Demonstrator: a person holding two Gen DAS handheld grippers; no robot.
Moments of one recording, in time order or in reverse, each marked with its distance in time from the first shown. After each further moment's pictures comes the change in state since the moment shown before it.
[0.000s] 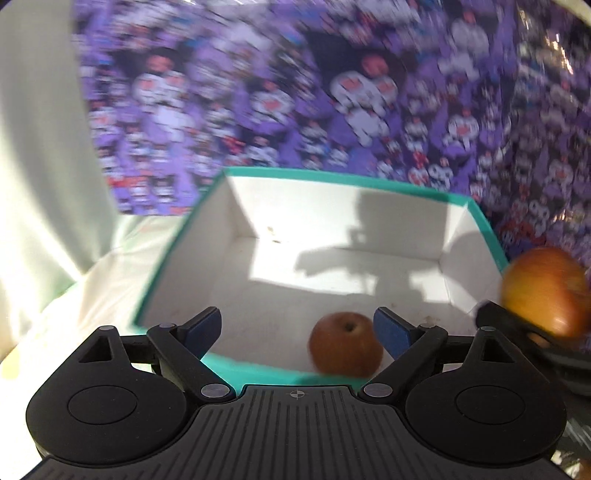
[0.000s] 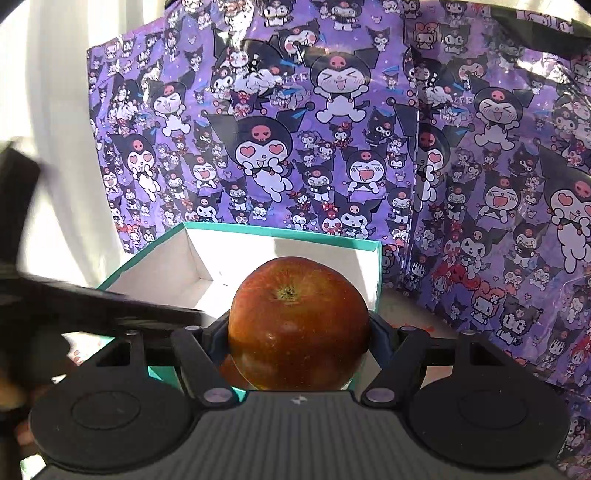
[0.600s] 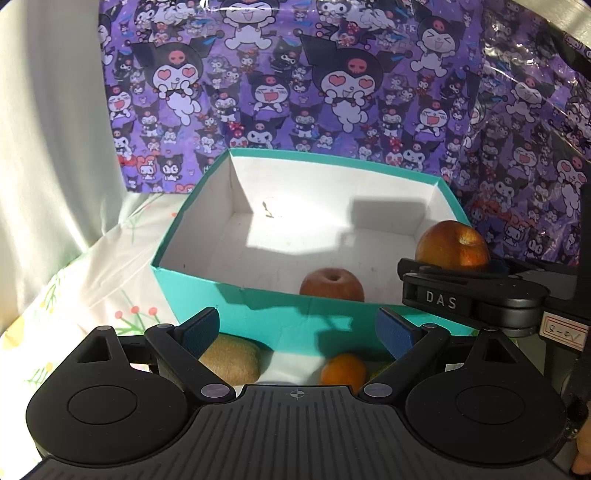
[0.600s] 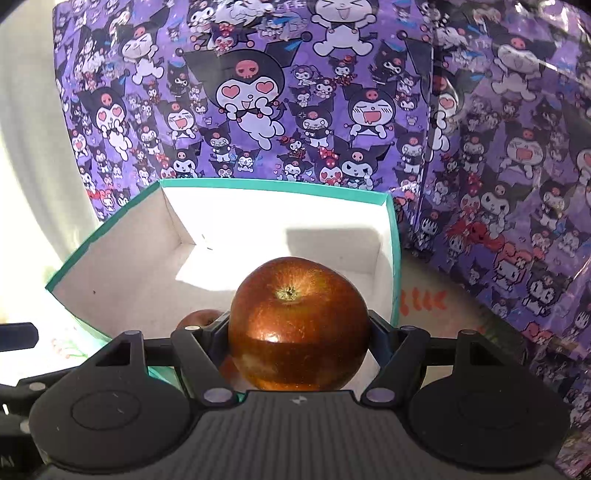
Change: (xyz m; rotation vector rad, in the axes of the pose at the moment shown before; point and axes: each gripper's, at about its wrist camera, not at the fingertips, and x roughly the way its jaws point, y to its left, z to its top) left arm -0.032 0.007 -0.030 0.020 0.016 -0.059; right arm 0.045 0.011 -0.005 0.009 0.137 -0.058
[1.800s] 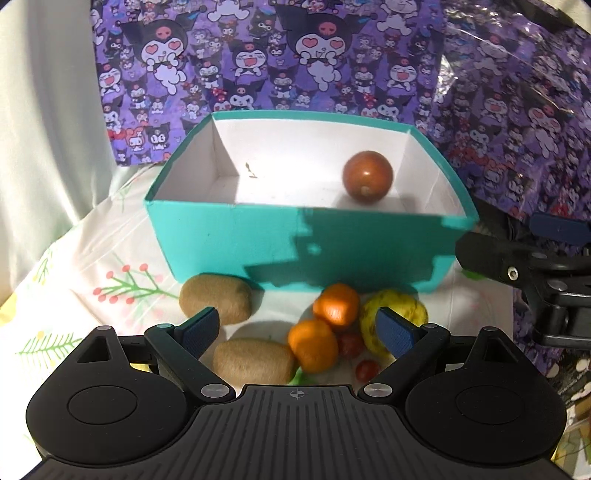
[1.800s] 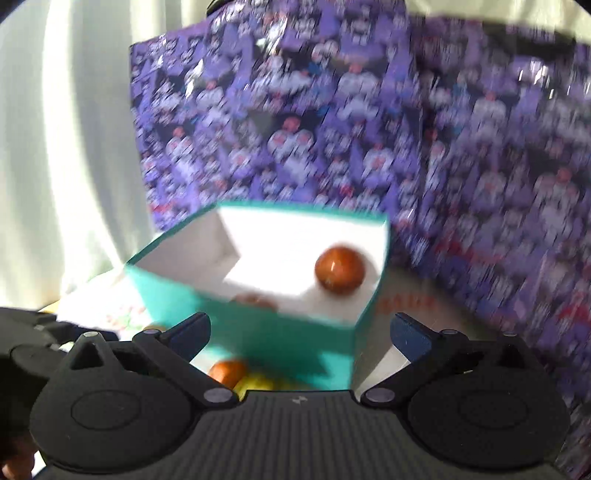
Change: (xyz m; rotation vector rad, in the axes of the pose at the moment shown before) left arm -0.014 0.002 -0.059 0.077 0.012 -0.044; right arm -0.103 -0.019 -0.058 -0.046 -0.133 0.138
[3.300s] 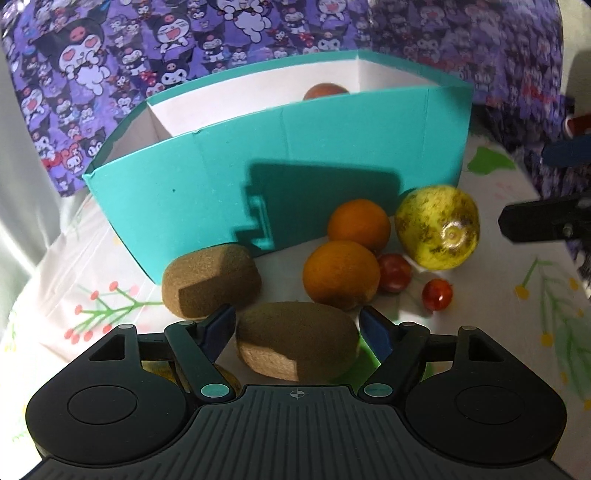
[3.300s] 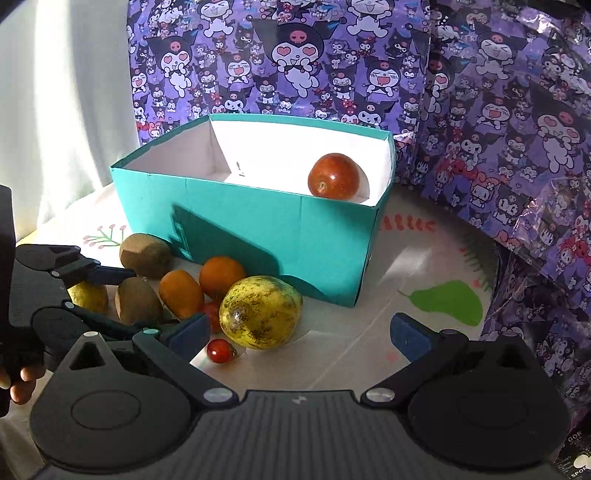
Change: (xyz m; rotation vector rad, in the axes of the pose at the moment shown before) left arm 0.065 0.025 -0.042 0.357 -0.006 -0.068; right arm 0.026 0.026 -0.040 -0.051 0.171 -0.104
